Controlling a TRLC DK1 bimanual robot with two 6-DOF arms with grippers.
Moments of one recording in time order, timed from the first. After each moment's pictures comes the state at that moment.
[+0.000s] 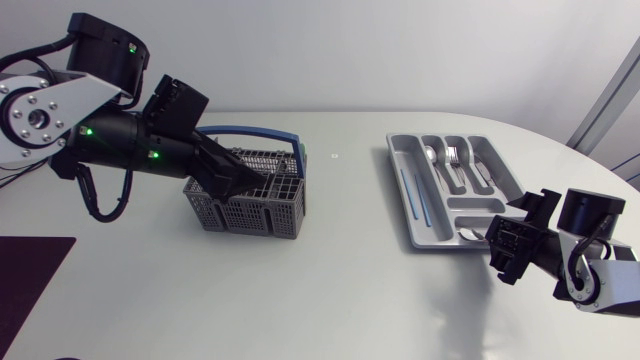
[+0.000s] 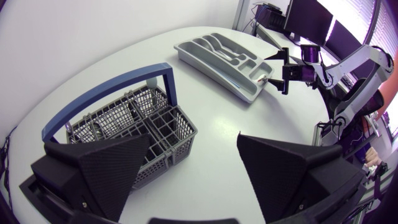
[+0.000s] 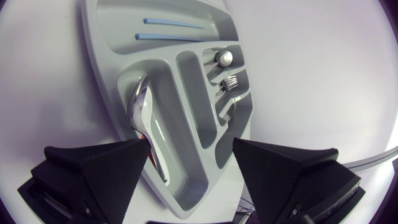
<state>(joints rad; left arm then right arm) -0.31 1.37 1.06 -0.49 0.46 0.29 -0.20 1.53 0.34 0.61 -0.02 -1.37</state>
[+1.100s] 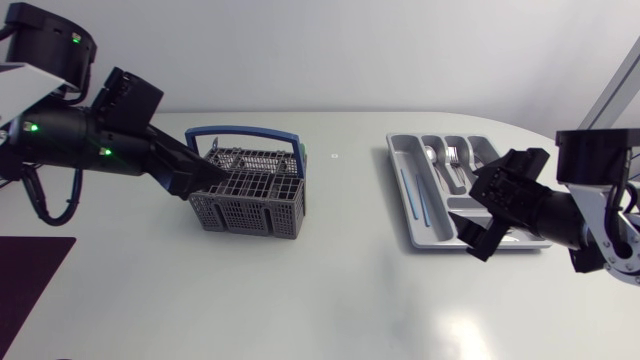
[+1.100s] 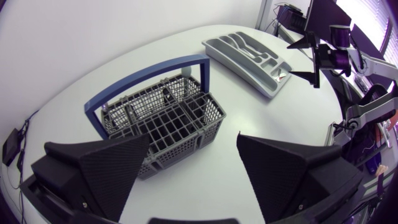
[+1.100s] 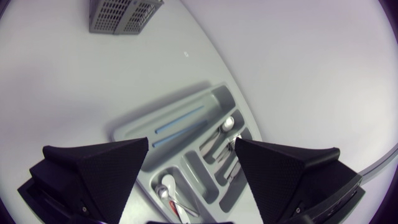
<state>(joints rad) -0.19 1.25 1.05 -0.61 0.39 0.35 0.12 1.14 0.57 -0.04 -0.07 -0.96</state>
